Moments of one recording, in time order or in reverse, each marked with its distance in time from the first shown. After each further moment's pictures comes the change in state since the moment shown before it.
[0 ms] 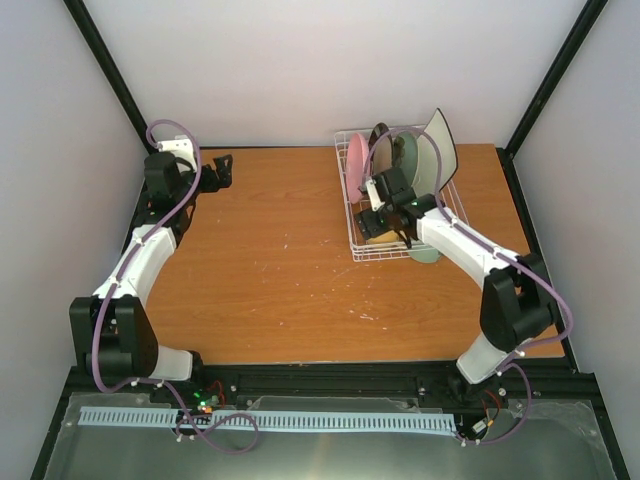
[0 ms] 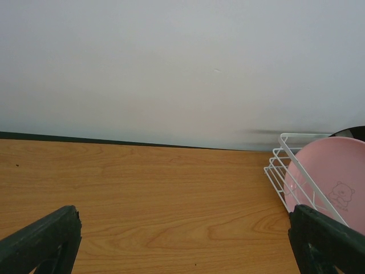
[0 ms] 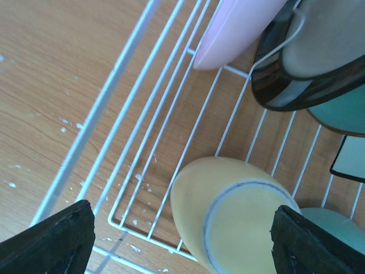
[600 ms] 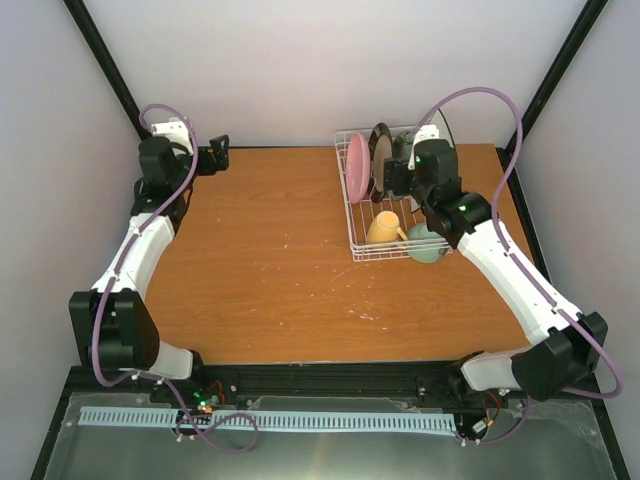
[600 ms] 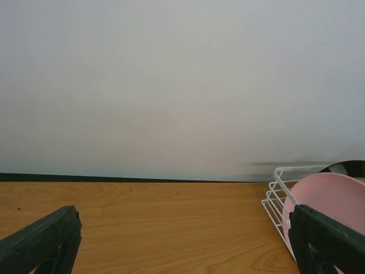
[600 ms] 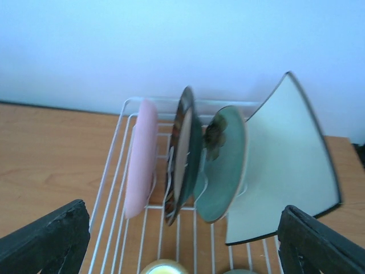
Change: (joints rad) left arm 0.000 0.035 0.113 0.008 -0.010 0.001; right arm -0.023 -0.300 0.080 0.133 0.231 0.179
